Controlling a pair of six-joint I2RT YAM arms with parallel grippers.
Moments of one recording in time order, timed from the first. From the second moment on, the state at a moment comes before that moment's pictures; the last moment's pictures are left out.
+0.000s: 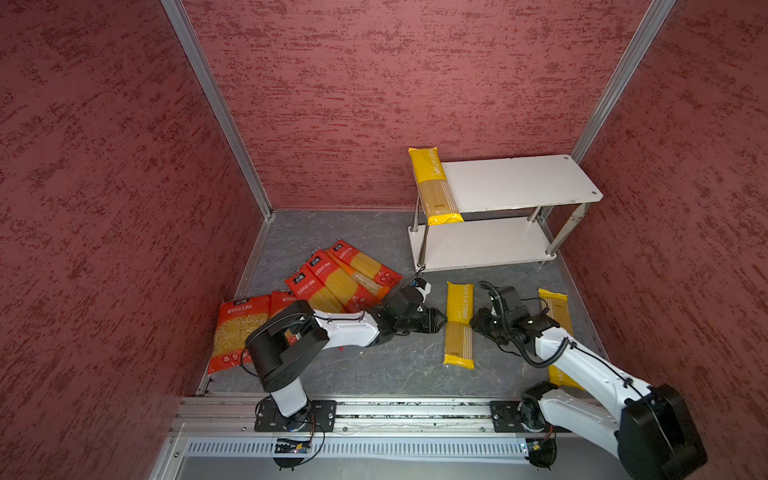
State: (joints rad) left arm -0.93 1.75 0.85 0.26 0.23 -0.83; right arm 0.37 1.07 0.50 -0.47 -0.11 0.85
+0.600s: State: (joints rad) left arm -0.85 1.80 0.79 0.27 0.28 -0.86; right arm 0.55 1.45 0.56 -0.05 -0.23 0.91
